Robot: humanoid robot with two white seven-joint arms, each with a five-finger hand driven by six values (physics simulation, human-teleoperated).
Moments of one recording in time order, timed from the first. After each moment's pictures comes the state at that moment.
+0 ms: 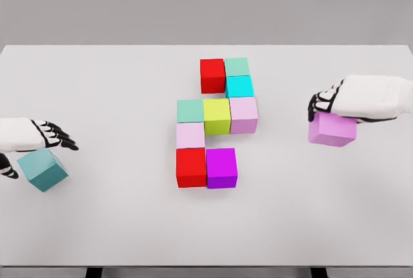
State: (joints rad) left arm -0.49 1.28 -0.69 -1.63 -0.16 -0.61 -0.61; right arm -0.71 -1.14 0.70 -1.75 0.29 -0.61 0.61
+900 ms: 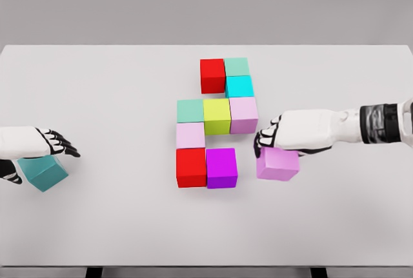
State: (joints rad) left arm -0.46 1.21 -0.68 -1.56 -0.25 -0.61 -0.61; right arm -0.73 -0.94 0.86 -1.75 0.30 -0.61 0.61
